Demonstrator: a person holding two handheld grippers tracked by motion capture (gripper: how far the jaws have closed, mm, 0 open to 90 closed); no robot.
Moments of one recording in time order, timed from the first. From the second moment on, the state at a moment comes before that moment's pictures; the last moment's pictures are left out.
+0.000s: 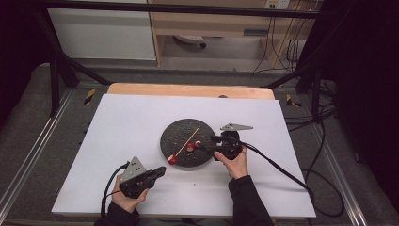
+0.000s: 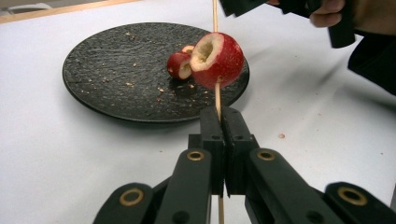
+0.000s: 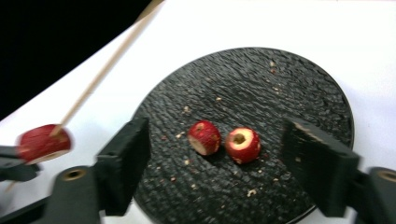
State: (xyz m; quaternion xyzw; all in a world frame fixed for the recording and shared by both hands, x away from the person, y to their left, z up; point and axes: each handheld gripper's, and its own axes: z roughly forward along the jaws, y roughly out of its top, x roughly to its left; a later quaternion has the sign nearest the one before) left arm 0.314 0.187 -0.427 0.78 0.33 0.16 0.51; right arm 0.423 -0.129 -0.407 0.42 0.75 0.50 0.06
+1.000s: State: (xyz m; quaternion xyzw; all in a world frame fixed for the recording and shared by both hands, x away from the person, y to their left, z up) left arm 0.313 0.172 -0.428 0.79 0.32 0.16 0.50; right arm 0.382 -0.073 -0.411 0.37 0.75 0.54 -0.02
